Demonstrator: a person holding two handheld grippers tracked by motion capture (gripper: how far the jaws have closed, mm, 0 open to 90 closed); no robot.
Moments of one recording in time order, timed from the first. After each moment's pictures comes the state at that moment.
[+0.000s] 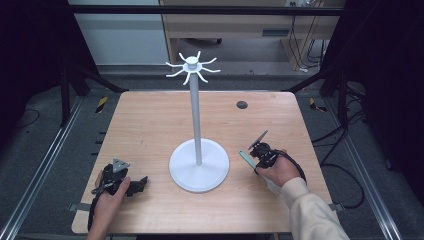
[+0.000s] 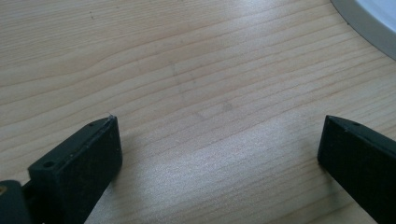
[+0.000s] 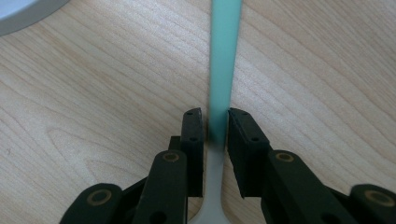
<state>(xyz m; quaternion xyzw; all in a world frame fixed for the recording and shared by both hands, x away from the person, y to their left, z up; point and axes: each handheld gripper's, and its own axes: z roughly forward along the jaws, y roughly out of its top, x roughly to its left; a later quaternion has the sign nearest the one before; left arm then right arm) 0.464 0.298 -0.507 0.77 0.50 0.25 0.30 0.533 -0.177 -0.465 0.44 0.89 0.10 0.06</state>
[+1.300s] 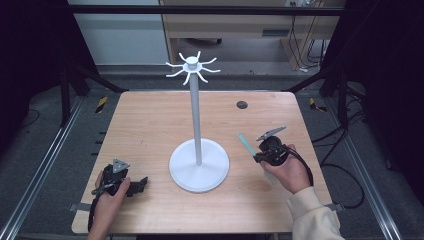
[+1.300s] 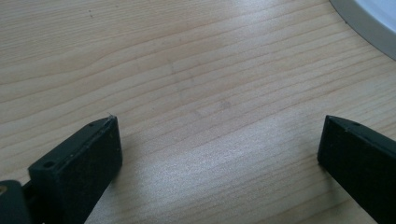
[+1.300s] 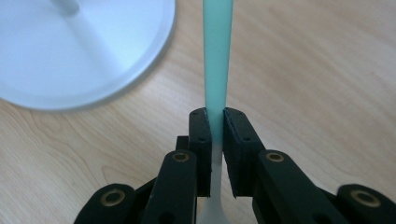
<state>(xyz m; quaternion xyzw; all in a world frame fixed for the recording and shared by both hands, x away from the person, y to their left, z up) 0.462 0.297 -0.507 0.77 0.50 0.25 0.30 0.510 -0.192 -0.416 0.42 0.85 0.27 0.13</state>
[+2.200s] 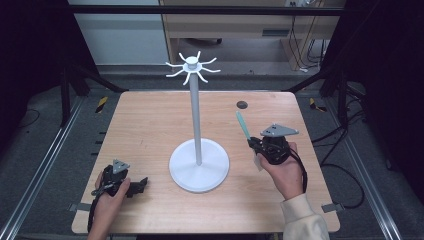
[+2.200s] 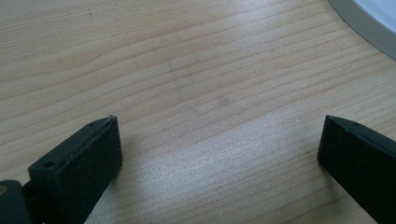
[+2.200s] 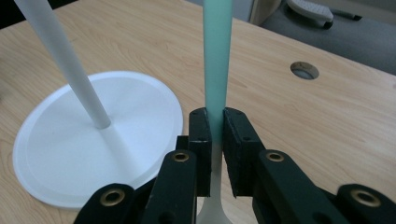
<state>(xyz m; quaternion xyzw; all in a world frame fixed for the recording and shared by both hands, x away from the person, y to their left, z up) 0.461 0.297 -0.507 0.77 0.50 0.25 0.30 0.490 -0.180 -0.387 0.40 0.78 0.42 0.23</state>
